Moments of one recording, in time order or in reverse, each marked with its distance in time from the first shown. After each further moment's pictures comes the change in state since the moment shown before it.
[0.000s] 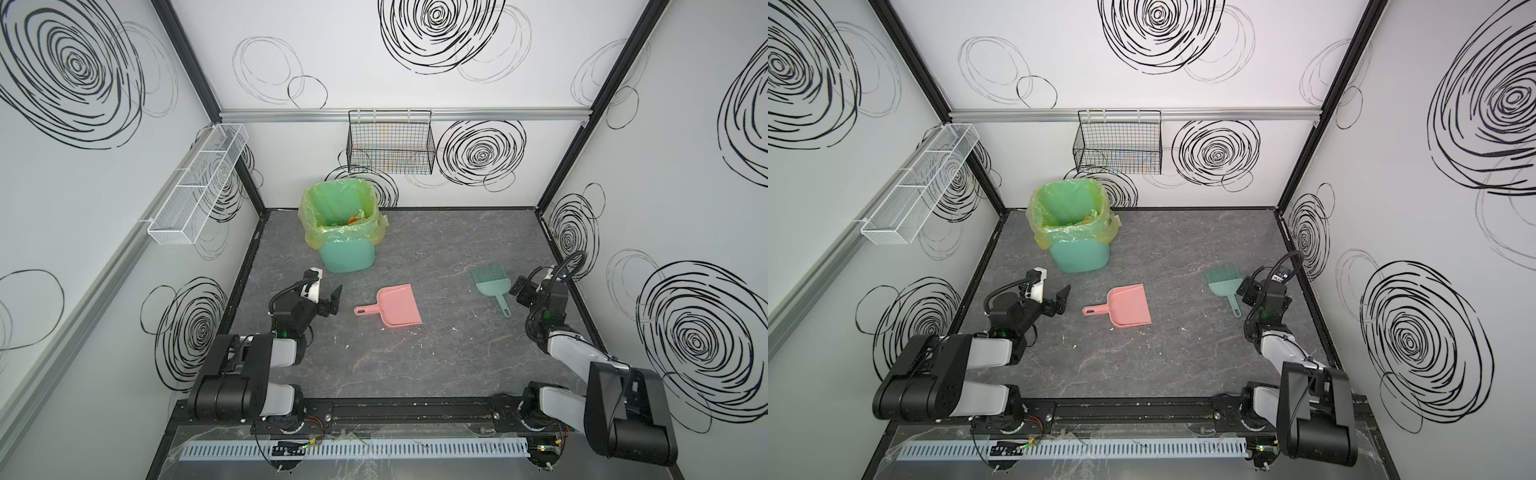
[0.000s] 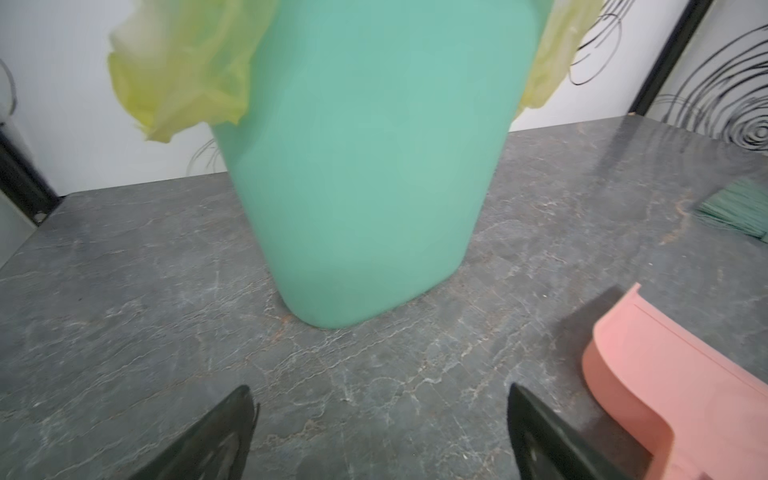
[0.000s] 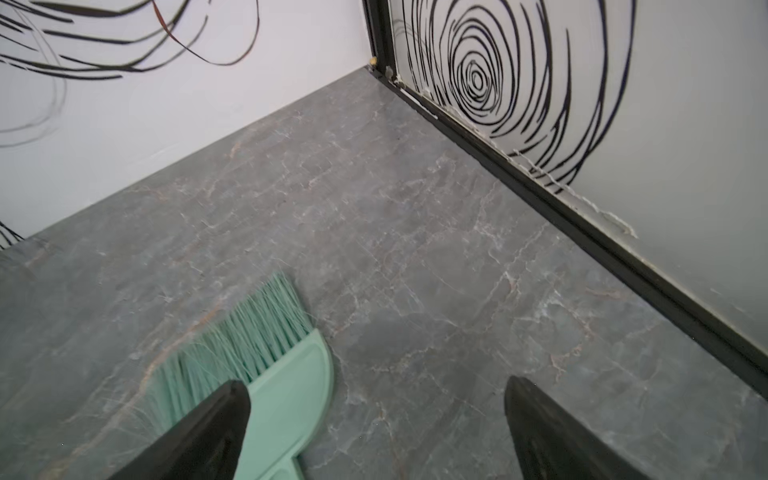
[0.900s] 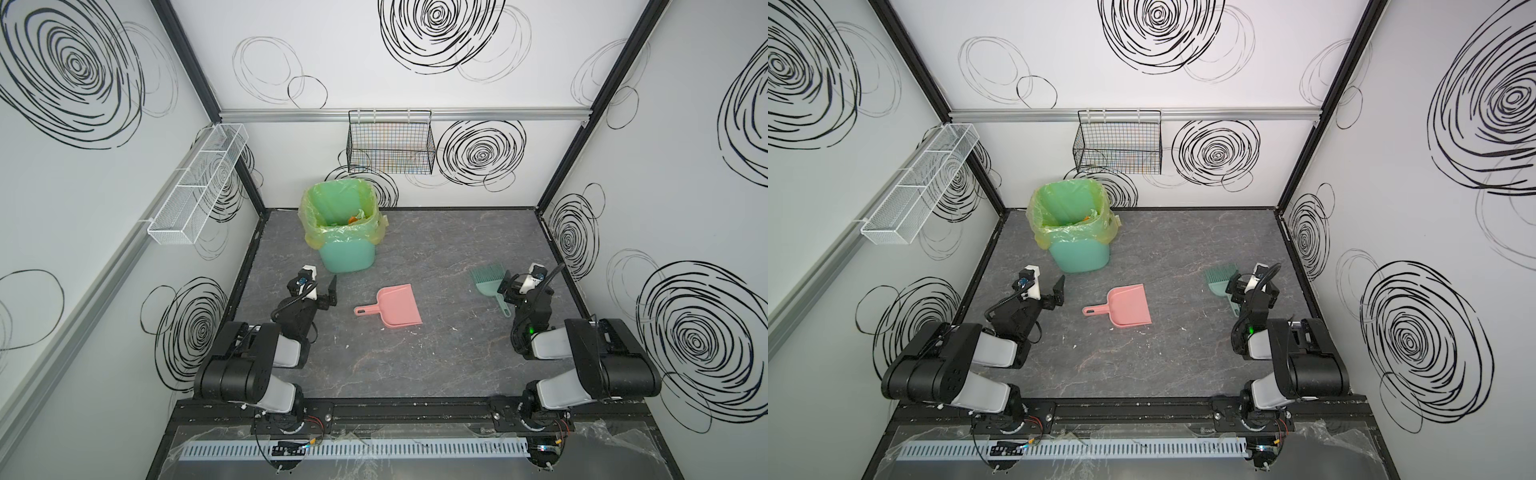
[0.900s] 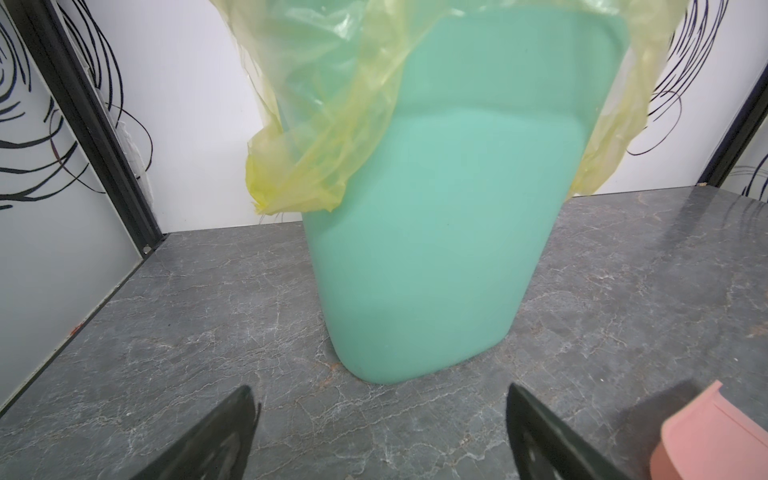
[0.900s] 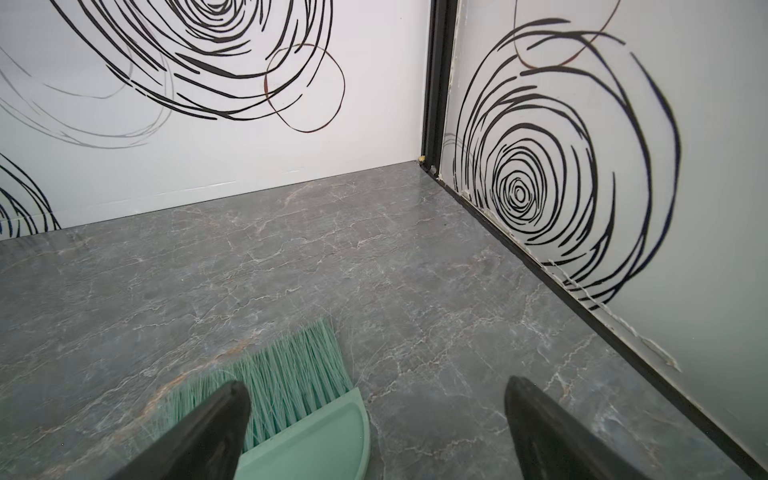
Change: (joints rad) left arm -0.049 0.057 -0.023 0.231 -0.180 -0.039; right arm 0.147 0.280 -0.090 0.646 0.102 -0.216
